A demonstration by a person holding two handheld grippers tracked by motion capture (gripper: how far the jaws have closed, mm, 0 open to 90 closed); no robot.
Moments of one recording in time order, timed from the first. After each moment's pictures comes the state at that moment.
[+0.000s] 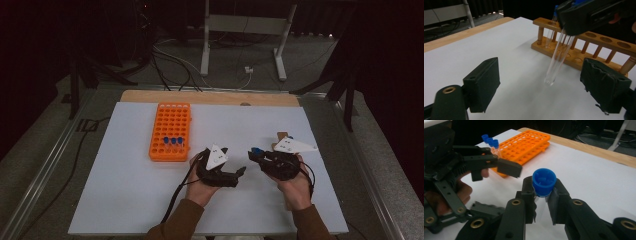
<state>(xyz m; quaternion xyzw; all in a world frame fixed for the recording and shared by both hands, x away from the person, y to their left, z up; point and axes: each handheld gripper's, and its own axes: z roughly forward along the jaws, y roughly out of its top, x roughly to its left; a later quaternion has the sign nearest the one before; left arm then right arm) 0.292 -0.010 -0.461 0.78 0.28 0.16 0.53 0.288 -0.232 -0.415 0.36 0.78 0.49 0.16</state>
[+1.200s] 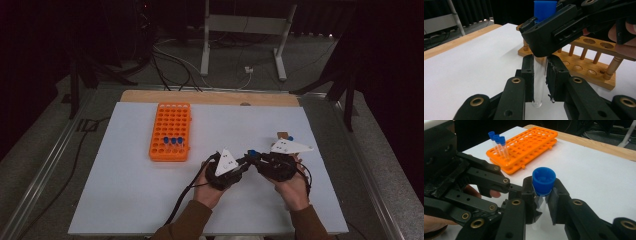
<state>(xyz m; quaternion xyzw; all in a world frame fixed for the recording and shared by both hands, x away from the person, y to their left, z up) 0.284 -0.028 -0.463 0.79 0.24 0.16 0.54 0.288 -0.226 -0.418 0.36 0.78 0.49 0.14</state>
